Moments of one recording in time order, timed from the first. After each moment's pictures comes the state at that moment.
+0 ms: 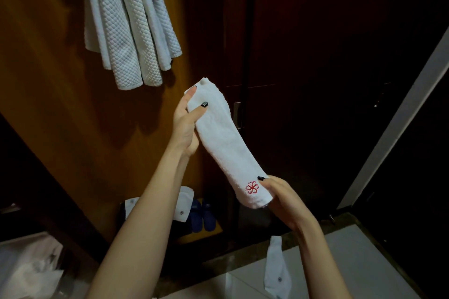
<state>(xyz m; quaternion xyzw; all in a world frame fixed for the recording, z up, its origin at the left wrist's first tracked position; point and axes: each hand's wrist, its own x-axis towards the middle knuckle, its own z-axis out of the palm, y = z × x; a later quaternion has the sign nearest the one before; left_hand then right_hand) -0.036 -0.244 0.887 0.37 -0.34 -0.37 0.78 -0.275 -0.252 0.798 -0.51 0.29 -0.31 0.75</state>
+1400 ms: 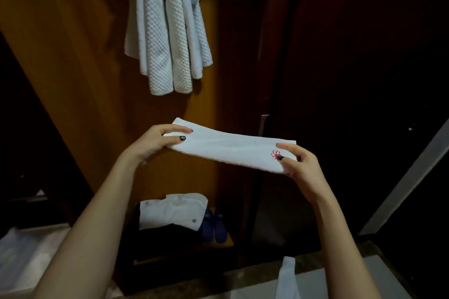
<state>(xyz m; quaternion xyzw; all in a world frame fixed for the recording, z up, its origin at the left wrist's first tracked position) 0.110 -0.170 0.873 0.65 -0.48 -0.31 0.50 -0.225 -0.312 0.834 -0.67 0.33 -0.40 0.53</state>
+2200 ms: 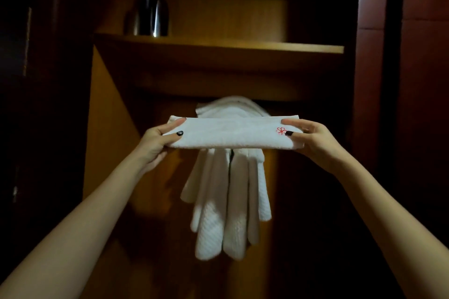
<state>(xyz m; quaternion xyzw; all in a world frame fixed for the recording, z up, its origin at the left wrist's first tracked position) 0.305 -0.227 1.155 0.49 -0.43 -0.06 0.76 0.027 -0.461 1.189 -0.77 0.04 -0.42 0.49</state>
